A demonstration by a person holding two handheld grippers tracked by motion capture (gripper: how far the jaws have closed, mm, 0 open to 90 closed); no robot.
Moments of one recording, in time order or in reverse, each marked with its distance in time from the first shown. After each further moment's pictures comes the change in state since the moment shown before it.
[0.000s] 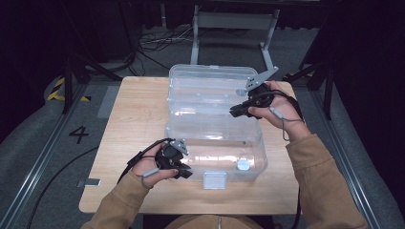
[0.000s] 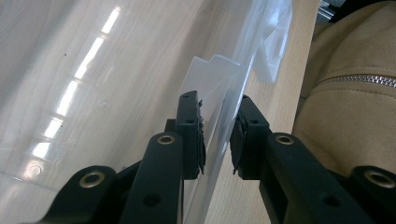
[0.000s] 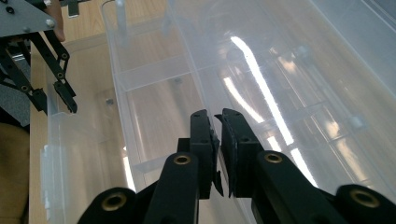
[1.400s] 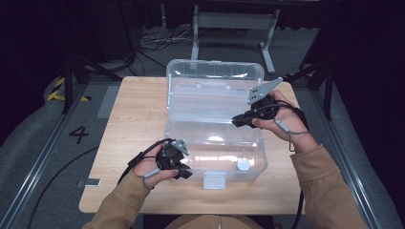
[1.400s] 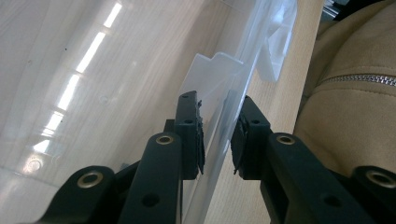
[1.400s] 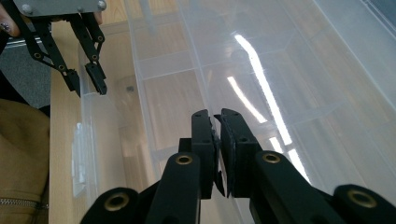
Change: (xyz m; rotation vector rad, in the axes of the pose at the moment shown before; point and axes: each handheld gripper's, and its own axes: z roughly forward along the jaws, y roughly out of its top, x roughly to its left) left arm -0.001 0.001 0.001 0.015 0.008 -0.012; right arm 0.031 -0.010 -0.010 0.002 0.006 -0.070
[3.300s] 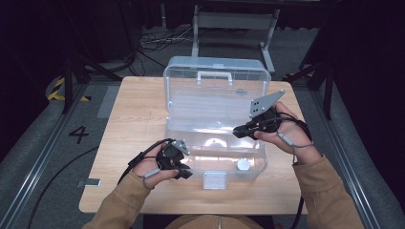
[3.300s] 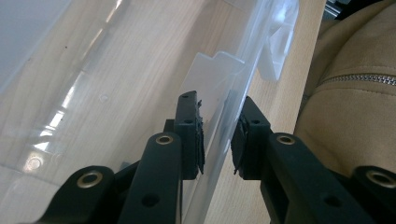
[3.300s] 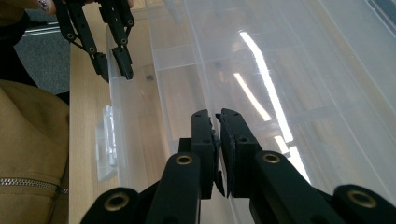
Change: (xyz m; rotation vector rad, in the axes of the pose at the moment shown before) left arm 0.000 0.000 0.000 0.008 0.003 -0.006; right arm 0.028 -0.012 -0.001 0.006 0.017 -0.036
